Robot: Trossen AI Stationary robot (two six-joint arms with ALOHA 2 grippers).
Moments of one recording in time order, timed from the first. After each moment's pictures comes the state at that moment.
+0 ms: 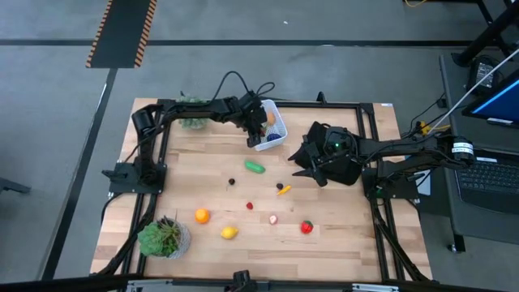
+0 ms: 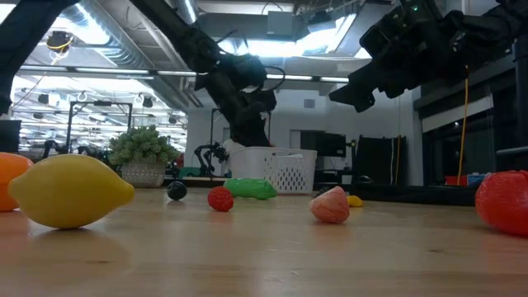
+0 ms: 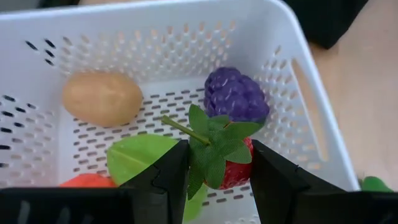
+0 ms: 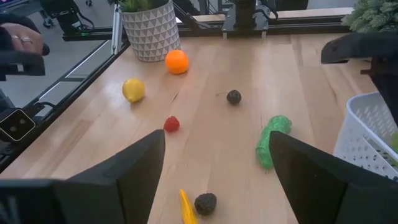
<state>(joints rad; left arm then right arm) 0.51 1.93 1.33 -0.33 0.22 0.22 -0.25 1.19 0.46 0.37 -0.48 -0.06</state>
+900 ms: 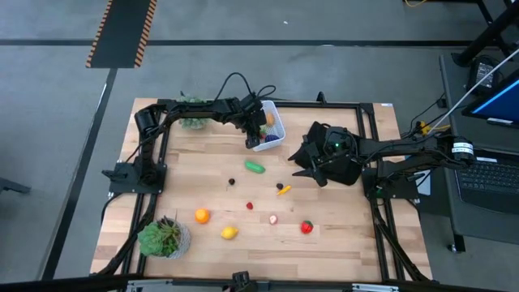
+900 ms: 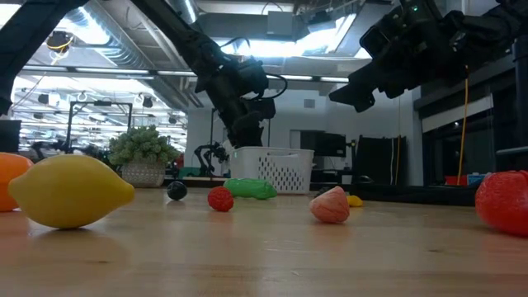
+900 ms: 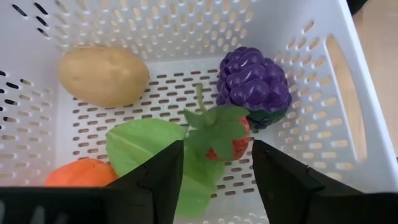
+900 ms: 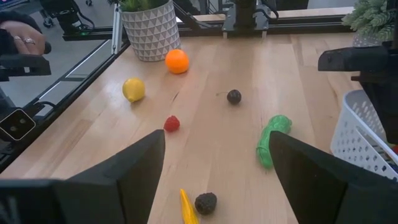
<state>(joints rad) 0.51 1.95 1.34 -0.39 0.19 0.25 -0.25 1.19 0.46 0.36 -0.48 -0.06</state>
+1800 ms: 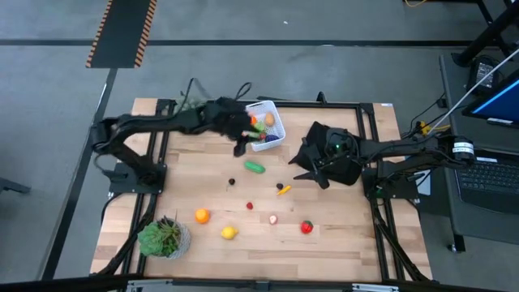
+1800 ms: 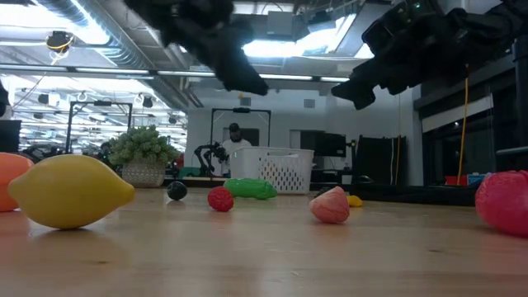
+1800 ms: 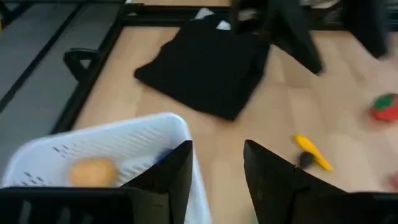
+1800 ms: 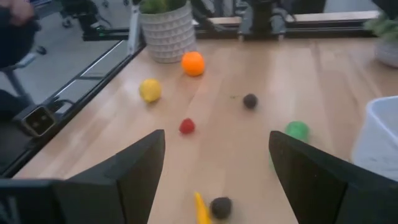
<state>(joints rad) 0.38 1.49 1.04 -0.11 0.25 0.18 -0.22 1.18 0.46 0.37 -0.52 -0.06</state>
